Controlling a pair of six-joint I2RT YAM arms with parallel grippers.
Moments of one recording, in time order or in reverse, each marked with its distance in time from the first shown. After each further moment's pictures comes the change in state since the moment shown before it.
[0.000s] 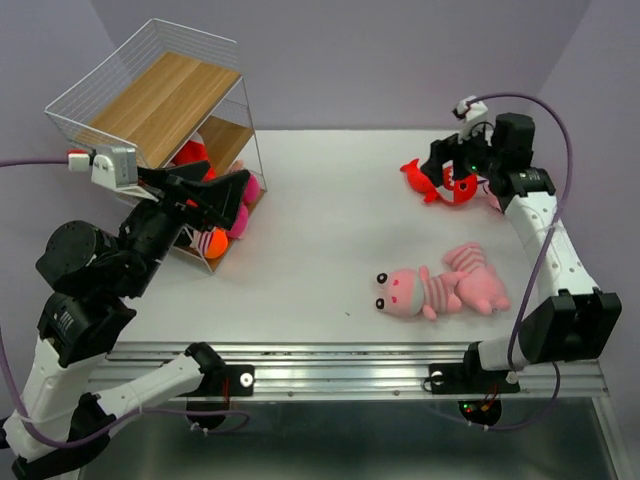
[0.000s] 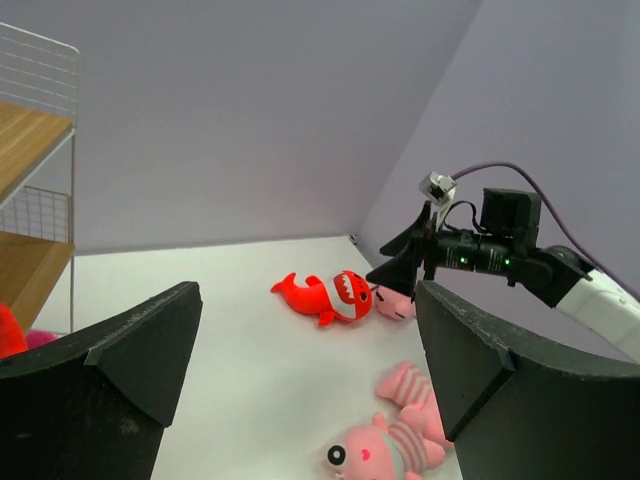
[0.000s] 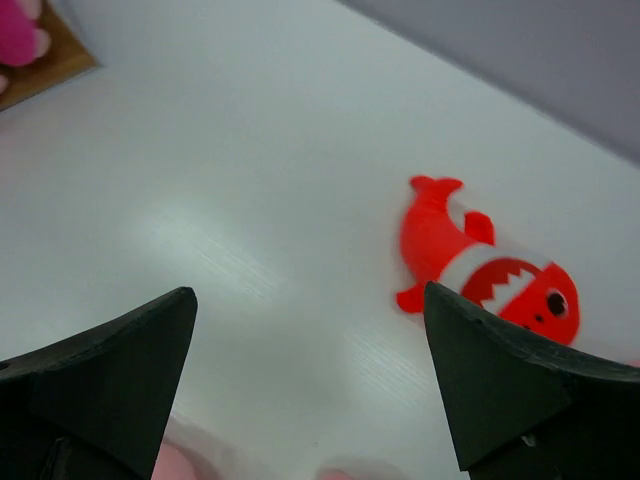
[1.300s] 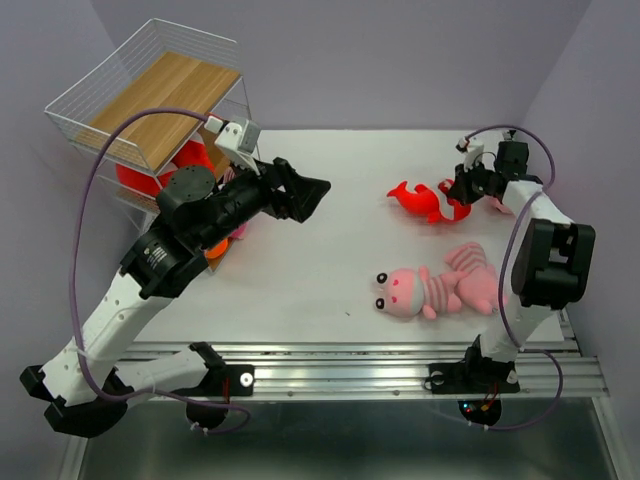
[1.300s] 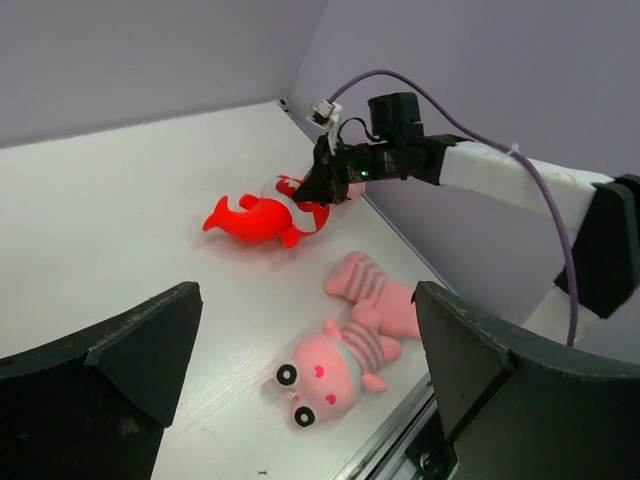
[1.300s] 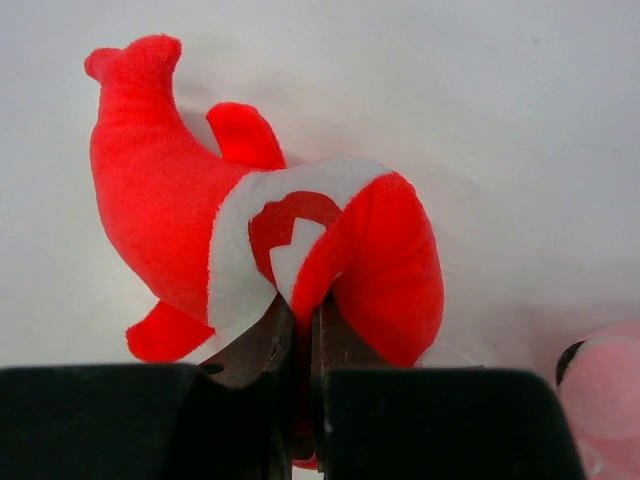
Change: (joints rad) left arm 0.000 0.243 -0.051 0.046 0.289 -0.082; right arm -0.311 0.454 -0.051 0.098 -0.094 -0.243
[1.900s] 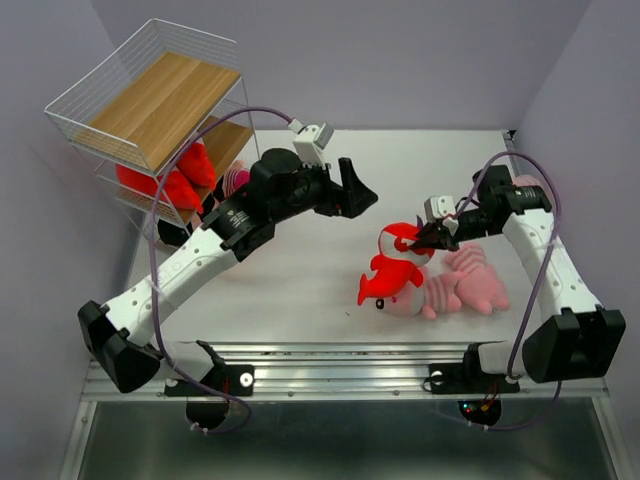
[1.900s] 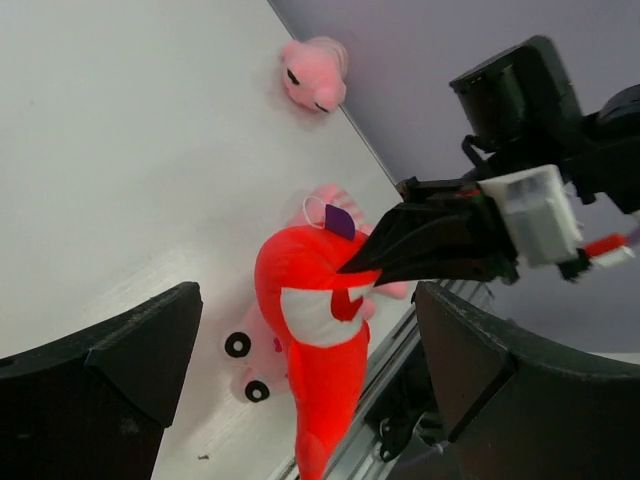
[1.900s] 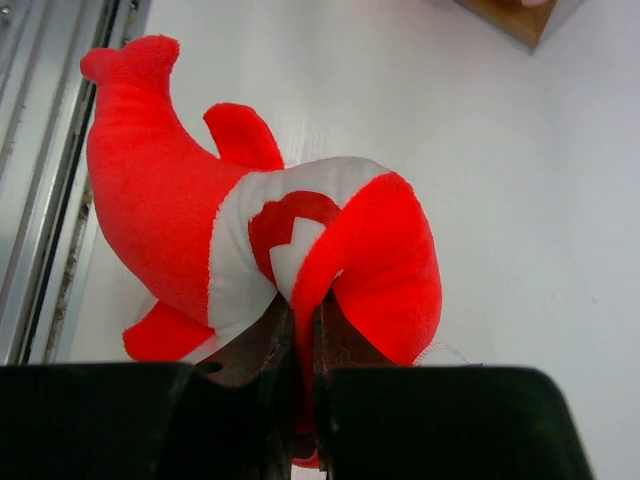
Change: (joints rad) left arm -0.013 0.283 -0.042 0.117 0.106 -0.159; right arm 0.207 -0.493 -0.099 -0.927 -0.558 -1.096
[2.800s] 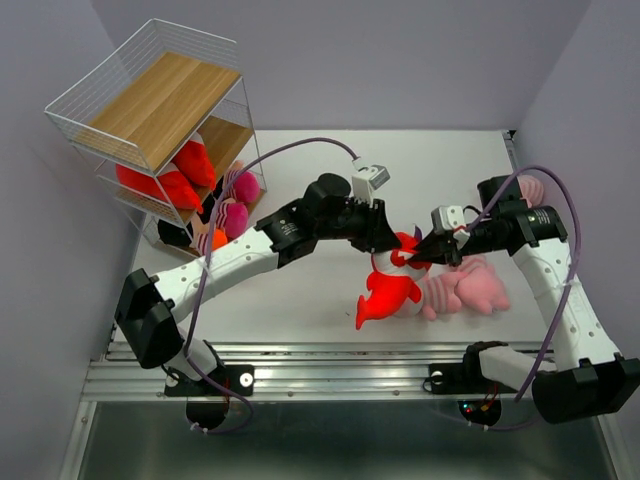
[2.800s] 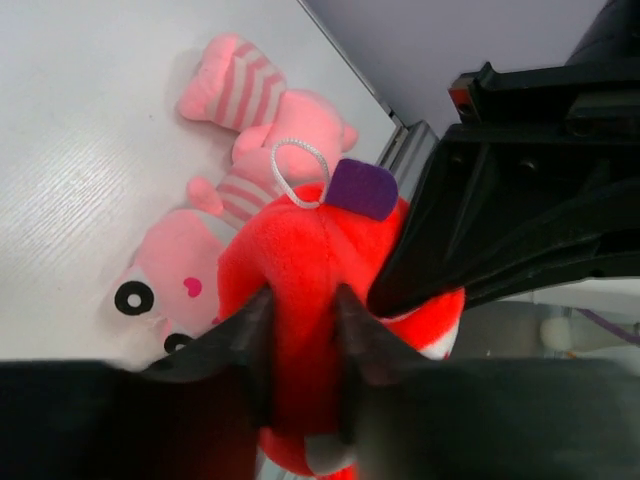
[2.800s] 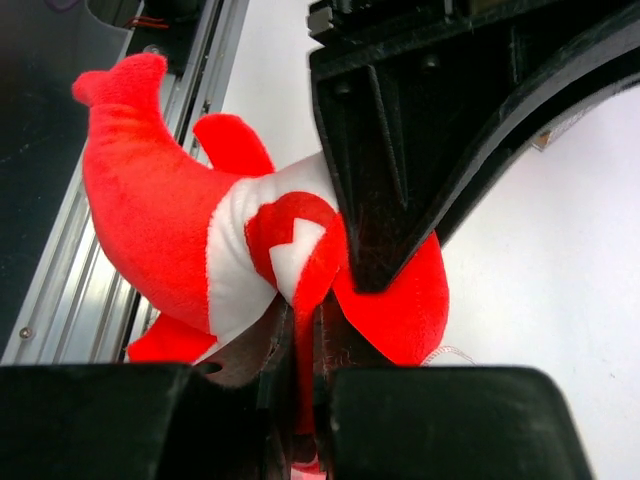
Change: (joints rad) left arm -0.149 0.209 -0.075 0.102 0.225 0.006; right arm 0.105 -0.232 -0.024 -0.003 -0.120 0.195
